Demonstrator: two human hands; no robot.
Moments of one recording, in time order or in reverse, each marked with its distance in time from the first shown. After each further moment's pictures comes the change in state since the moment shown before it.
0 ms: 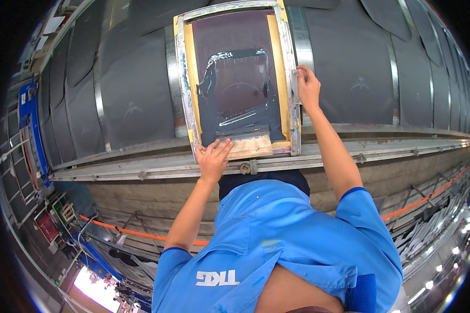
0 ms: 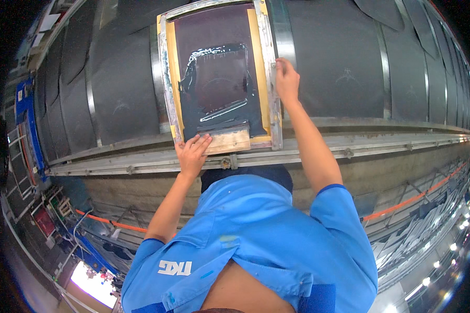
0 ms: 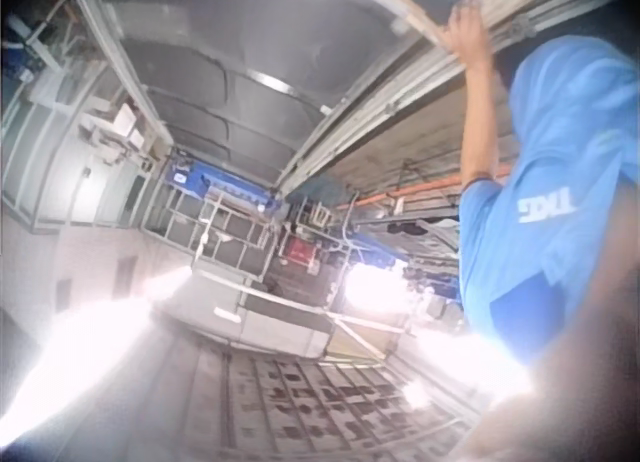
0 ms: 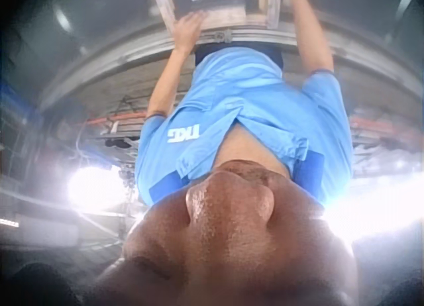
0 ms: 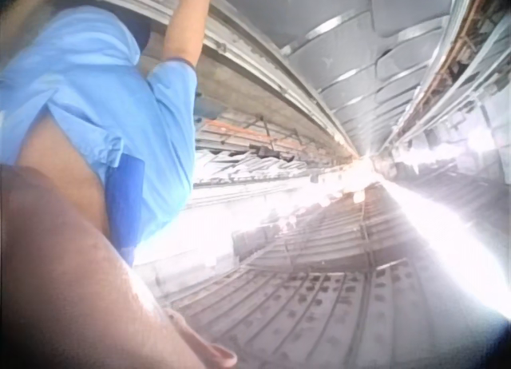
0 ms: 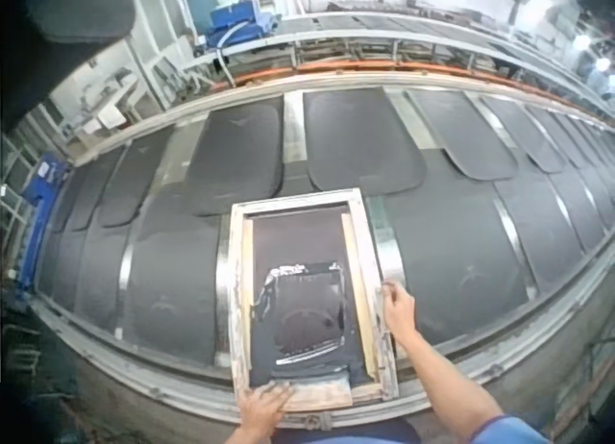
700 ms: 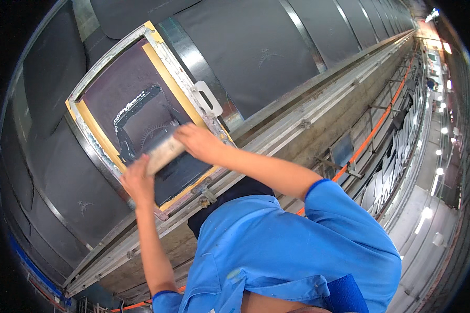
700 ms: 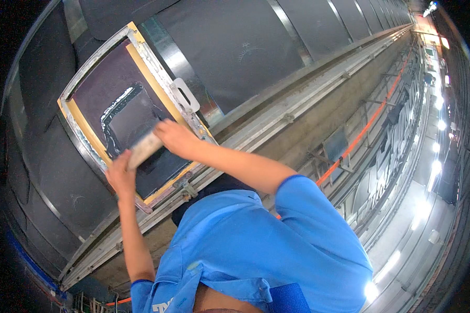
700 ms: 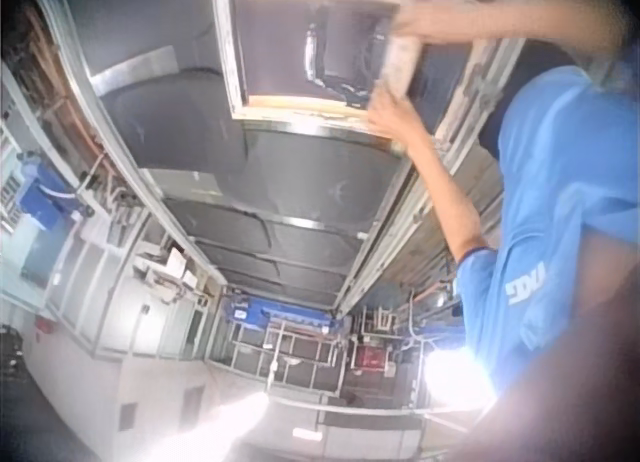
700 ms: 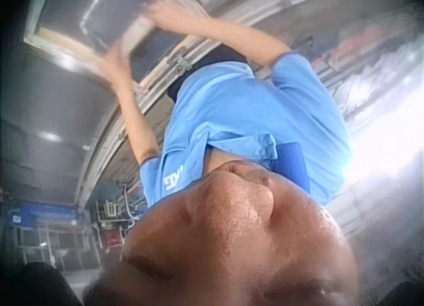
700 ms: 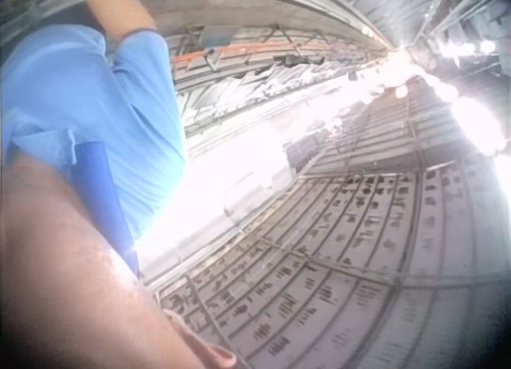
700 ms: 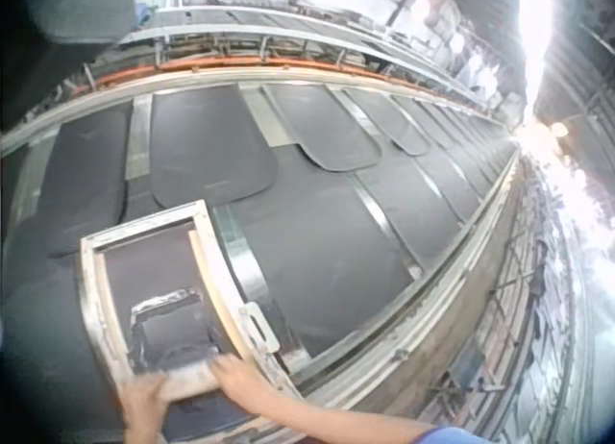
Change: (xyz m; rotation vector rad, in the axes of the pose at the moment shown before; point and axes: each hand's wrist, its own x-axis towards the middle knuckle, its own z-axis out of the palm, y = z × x) left_hand 0.144 -0.048 -0.009 0.005 -0.122 -0.009; right_hand -0.097 -0.035 0.028 -0.269 -0.352 -0.569
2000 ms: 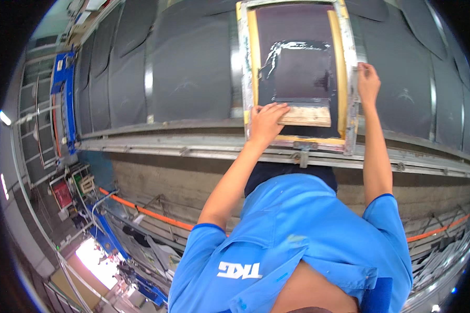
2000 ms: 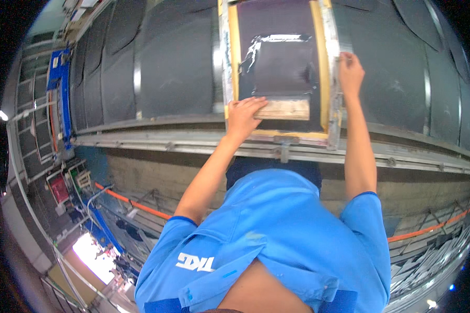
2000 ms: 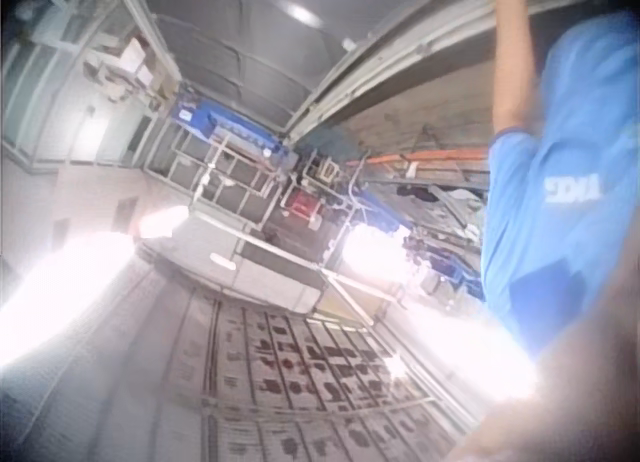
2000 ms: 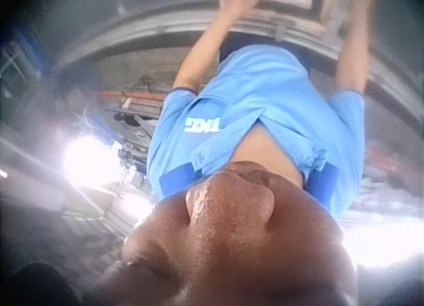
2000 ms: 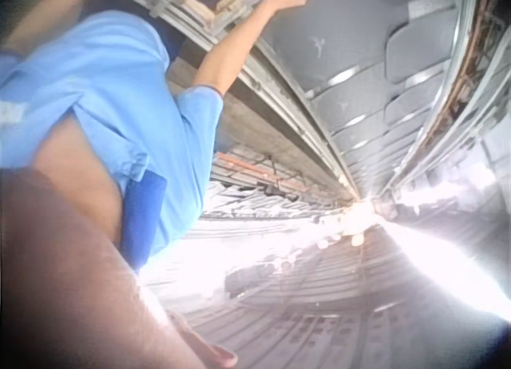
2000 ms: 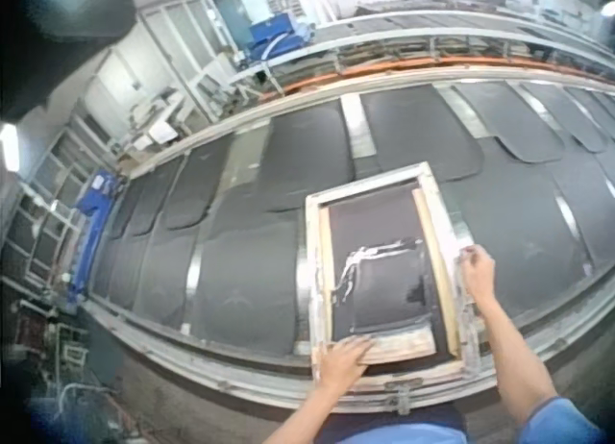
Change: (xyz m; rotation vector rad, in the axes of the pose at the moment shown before) left_hand -0.089 0.016 0.008 -0.226 0.095 -0.064; right_hand 0.069 0.074 -0.040 0.121 0.511 0.407
